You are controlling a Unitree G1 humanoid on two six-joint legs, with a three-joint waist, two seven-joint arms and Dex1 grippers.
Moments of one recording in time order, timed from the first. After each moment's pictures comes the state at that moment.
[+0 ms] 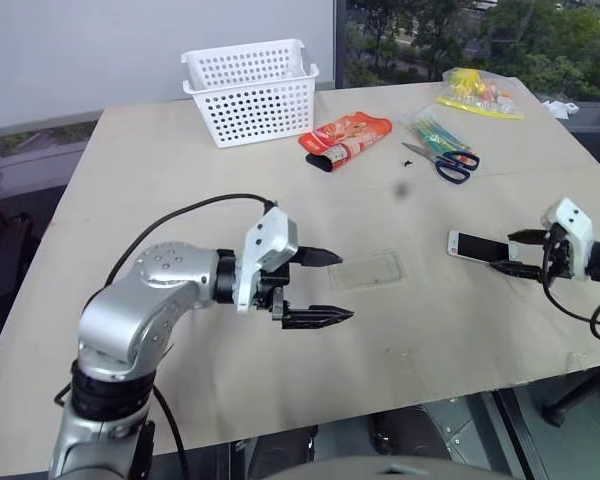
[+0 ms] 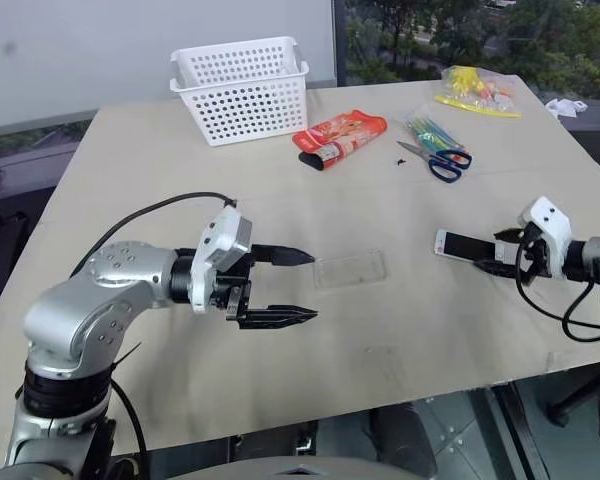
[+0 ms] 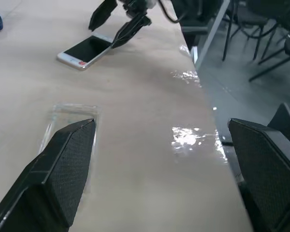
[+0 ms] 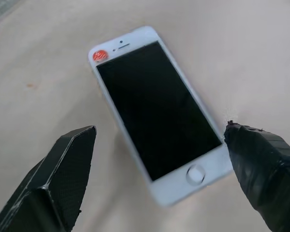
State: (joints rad) left arm -0.35 0.61 0.04 -0.63 -0.55 0.99 -1.10; right arm -0.59 -0.89 0.02 0.69 0.20 0.20 1.22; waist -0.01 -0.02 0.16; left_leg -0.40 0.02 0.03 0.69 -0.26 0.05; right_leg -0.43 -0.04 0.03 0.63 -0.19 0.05
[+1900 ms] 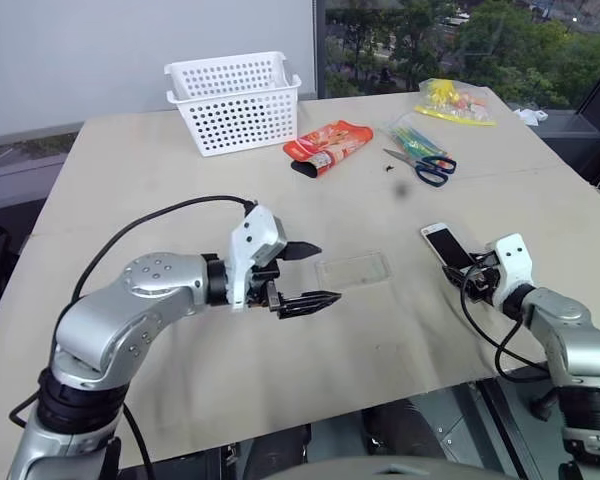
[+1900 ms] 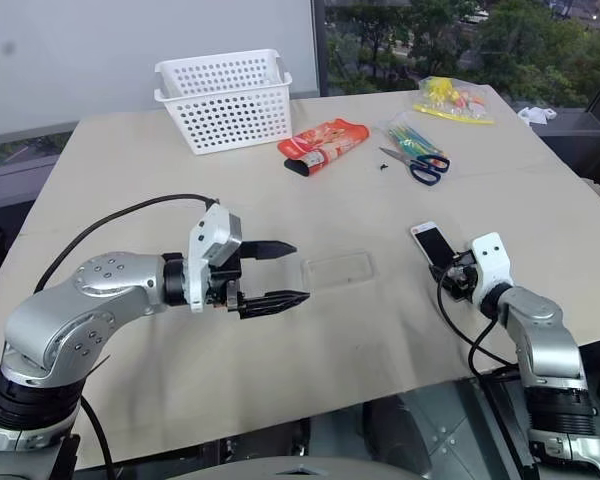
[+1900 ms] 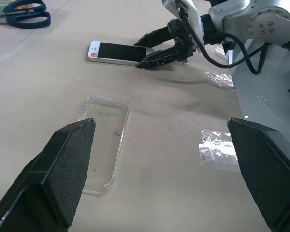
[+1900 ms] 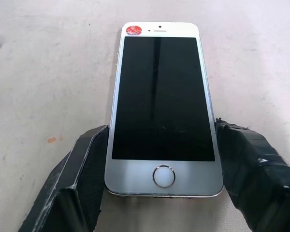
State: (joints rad) left arm -0.30 0.75 0.02 -0.60 -0.71 0.89 -0.85; right arm -0.15 -0.45 -0.16 -0.03 0.17 0.53 0.59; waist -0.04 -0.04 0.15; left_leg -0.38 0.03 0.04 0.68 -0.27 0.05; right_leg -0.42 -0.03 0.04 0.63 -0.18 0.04
